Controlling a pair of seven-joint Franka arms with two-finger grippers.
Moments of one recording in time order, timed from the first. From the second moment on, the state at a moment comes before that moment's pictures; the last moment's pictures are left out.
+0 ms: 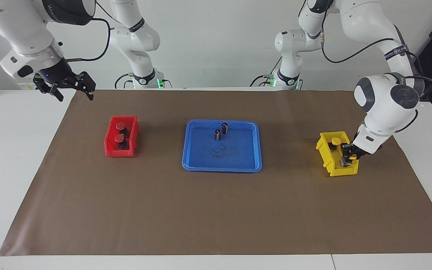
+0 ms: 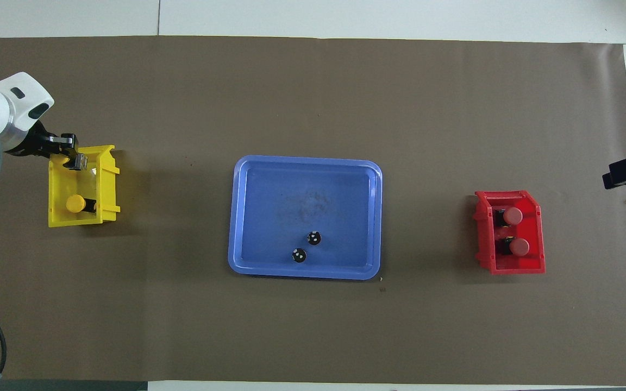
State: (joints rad) left arm 0.02 0.23 -0.01 -1.84 0.11 2.06 0.04; right arm -0.09 -0.02 -0.02 -1.60 -0.02 1.48 -0.15
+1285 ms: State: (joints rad) left arm 0.03 0.25 -0.02 -1.94 0.11 2.19 0.06; right arm -0.08 -0.04 -0.04 -1.59 -0.02 1.48 -0.15
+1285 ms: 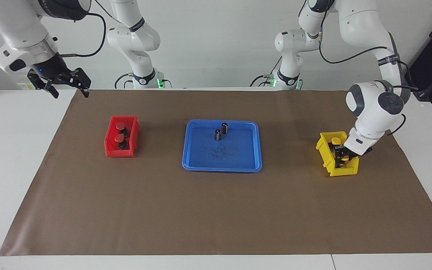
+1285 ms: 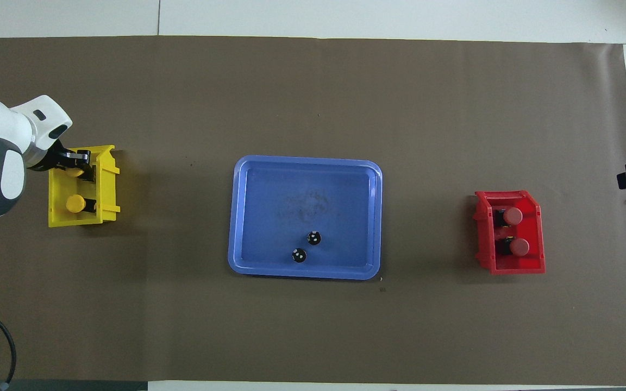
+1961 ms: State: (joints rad) left arm 0.01 0.24 -0.04 -1.80 0.11 2.00 0.07; right arm -0.08 -0.04 -0.04 -1.59 -0.02 1.48 -0.15
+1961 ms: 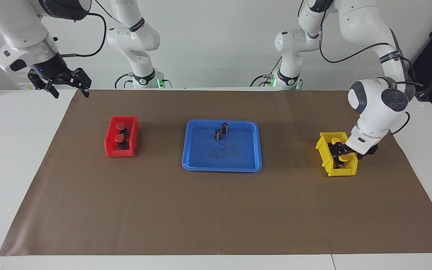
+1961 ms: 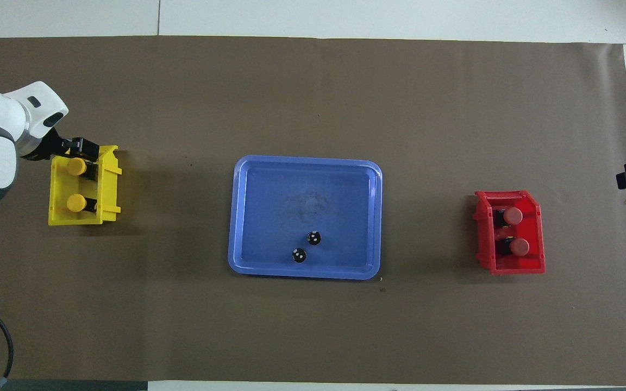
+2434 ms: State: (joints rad) left arm 0.01 0.18 -0.06 -1.60 0.05 1.75 0.10; right arm -0.08 -0.04 -0.04 -1.59 -0.02 1.48 -0.15
